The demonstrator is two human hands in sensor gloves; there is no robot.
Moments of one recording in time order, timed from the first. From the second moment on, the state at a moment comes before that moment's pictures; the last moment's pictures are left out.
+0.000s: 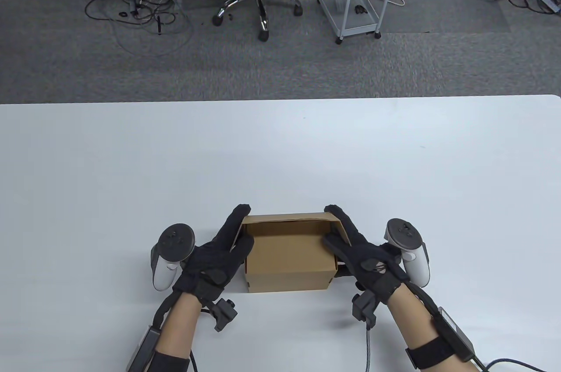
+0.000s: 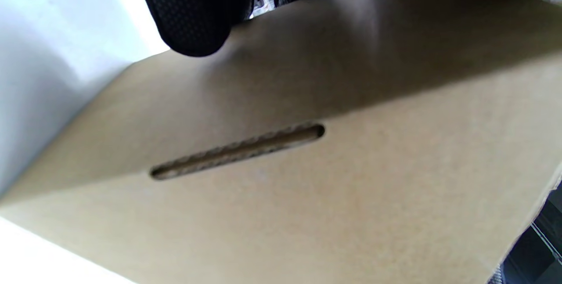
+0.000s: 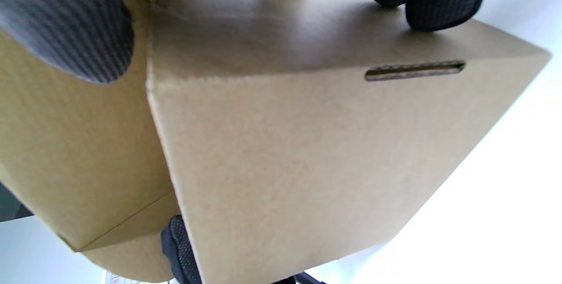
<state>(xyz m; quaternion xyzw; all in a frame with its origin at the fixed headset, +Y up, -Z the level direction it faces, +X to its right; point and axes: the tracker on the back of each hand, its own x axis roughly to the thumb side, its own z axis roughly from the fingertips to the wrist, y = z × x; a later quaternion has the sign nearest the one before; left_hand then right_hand) -0.185 -0.750 -0.228 -0.15 -0.13 0.57 0.80 0.175 -0.751 -0.229 0.02 0.30 0.69 0.65</state>
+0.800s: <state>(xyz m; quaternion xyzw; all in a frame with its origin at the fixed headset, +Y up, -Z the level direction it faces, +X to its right) -0.188 -0.751 -0.231 -0.13 -0.21 0.68 0.69 0.186 -0.749 -0.236 0.11 0.22 0.61 0.75</state>
